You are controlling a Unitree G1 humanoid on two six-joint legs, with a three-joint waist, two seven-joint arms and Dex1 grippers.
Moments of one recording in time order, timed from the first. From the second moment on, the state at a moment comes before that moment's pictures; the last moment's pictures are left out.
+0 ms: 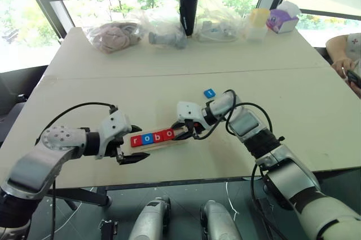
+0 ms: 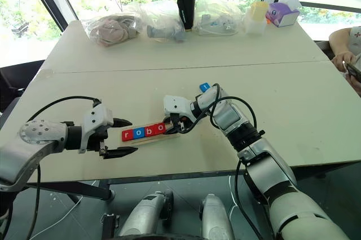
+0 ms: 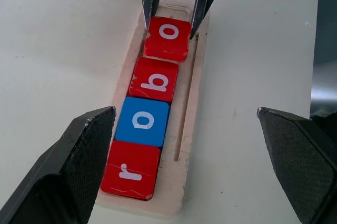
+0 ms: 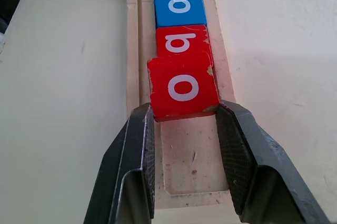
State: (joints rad) left arm -0.19 0.92 -0.03 -0.42 -0.43 0.64 -1.00; right arm -0.86 -0.34 0.45 0.40 -0.07 0.24 1.32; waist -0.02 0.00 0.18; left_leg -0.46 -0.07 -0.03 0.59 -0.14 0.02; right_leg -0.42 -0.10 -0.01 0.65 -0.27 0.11
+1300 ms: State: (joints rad) left arm -0.24 0.94 0.00 -0.43 -0.47 0.66 -1.00; right arm -0.77 -0.42 0.38 0.28 -0.08 0.18 1.08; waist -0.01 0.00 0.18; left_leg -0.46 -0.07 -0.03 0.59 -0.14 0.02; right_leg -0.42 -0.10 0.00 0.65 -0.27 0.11
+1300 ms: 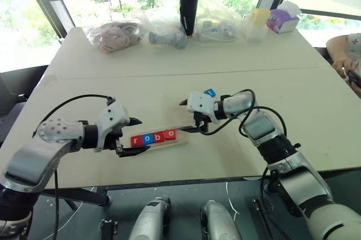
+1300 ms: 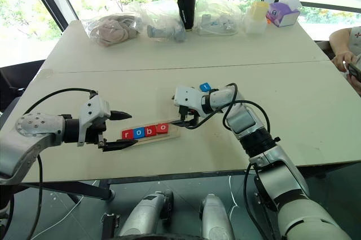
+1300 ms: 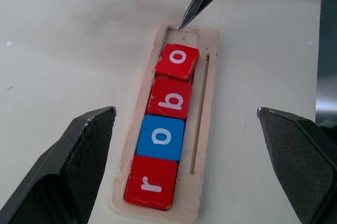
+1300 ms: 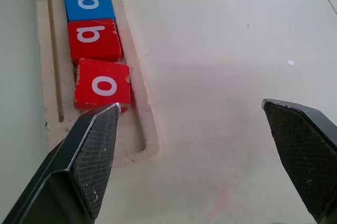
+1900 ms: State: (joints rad) left arm -0.24 0.94 0.01 -0.45 -0.49 0.69 -0.99; right arm -0.78 -0.37 0.42 0.36 -0.13 0.10 1.05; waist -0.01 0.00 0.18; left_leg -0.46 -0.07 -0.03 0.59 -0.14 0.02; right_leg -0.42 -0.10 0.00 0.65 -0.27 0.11
